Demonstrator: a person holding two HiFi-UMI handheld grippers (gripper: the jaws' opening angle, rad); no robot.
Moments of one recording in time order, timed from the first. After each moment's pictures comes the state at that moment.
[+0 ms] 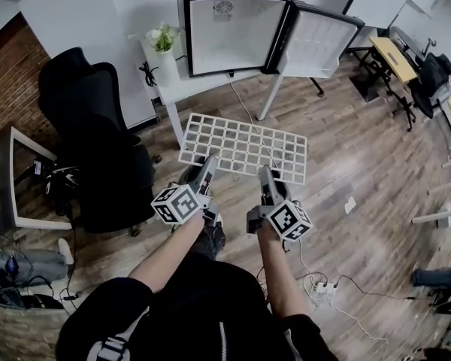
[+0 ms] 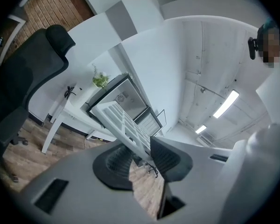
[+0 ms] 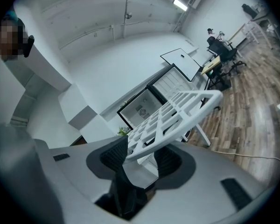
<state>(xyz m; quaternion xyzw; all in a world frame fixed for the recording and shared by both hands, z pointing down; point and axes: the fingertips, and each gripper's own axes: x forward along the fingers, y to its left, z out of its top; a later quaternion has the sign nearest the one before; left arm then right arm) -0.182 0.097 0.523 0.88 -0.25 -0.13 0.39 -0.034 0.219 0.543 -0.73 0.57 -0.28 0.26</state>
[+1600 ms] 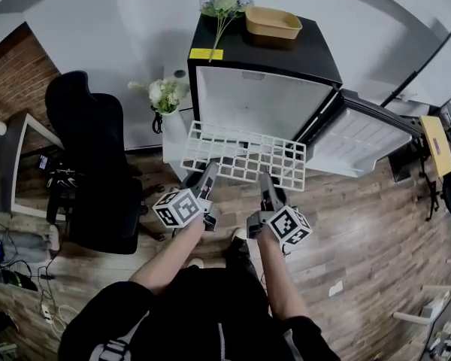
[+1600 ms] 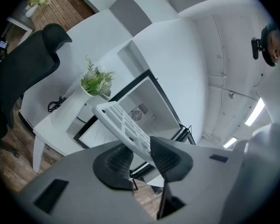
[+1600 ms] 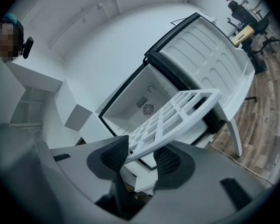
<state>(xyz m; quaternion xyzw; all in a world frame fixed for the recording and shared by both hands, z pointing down) -0.023 -0.182 0.513 0.82 -0.39 -0.18 0.38 0.154 -0.111 0.533 -0.62 0.68 -0.32 0.22</state>
